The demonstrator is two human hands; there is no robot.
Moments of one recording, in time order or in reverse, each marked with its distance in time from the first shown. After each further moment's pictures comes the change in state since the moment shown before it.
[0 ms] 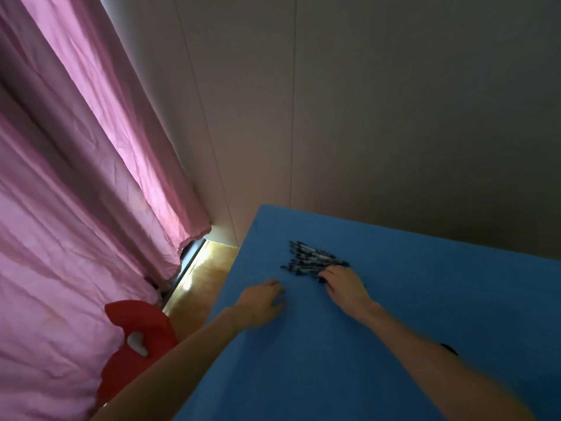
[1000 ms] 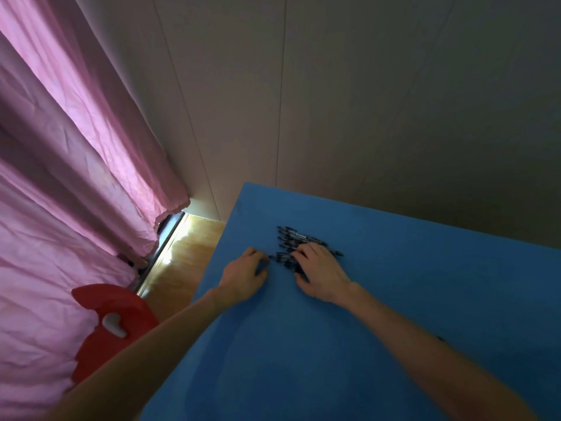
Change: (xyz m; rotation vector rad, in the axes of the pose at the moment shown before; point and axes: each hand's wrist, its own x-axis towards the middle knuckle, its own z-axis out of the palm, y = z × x) left_hand 0.064 -0.033 0.008 -0.203 0.227 -0.048; right_hand 0.035 -0.012 0.005 -0.029 0.059 -0.169
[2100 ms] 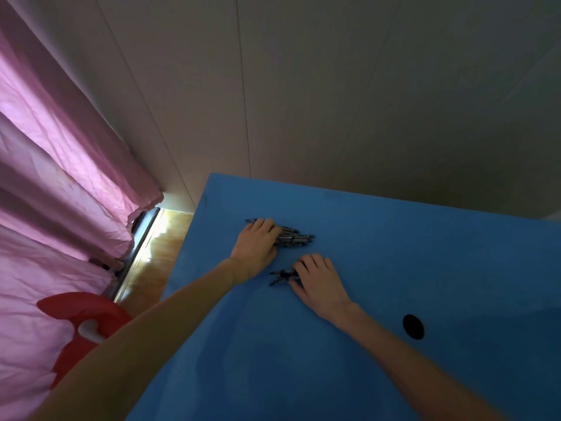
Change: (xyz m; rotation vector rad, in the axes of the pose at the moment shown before) left_hand 0.066 0.076 0.020 0.368 0.091 0.397; right_hand -0.073 0.008 0.022 -0.110 0.071 0.206
